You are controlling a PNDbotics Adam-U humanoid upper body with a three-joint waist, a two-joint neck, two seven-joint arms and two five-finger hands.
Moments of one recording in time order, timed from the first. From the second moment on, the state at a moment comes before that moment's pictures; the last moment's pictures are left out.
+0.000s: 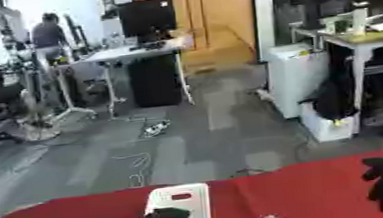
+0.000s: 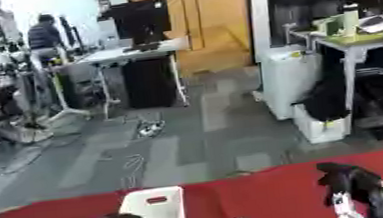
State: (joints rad) left arm -0.26 0.17 -0.15 -1.84 -0.14 -0.37 0.23; right arm -0.54 -0.18 0.12 -1.66 0.44 -0.17 -0.19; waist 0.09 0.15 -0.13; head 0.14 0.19
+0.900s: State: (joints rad) left arm -0.26 0.18 -0.15 -1.84 -0.14 -0.36 0.23; right arm -0.53 -0.18 0.12 -1.65 0.47 -0.10 -0.16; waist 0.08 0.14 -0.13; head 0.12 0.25
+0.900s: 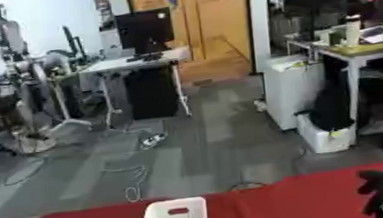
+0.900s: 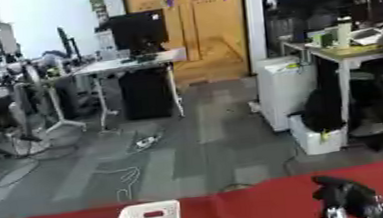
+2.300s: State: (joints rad) left arm -0.27 0.18 -0.15 -1.83 -0.15 -0.35 0.23; right arm -0.66 -0.23 0.21 -1.52 0.90 0.12 0.18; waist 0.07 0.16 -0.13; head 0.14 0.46
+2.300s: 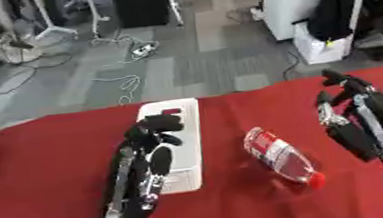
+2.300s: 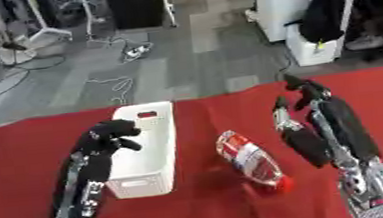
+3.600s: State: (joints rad) left arm -0.26 0.18 -0.17 -1.82 -0.15 -0.34 0.19; right arm -0.77 -0.19 0.25 -1.40 1.45 0.06 0.62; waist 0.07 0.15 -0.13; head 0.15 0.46
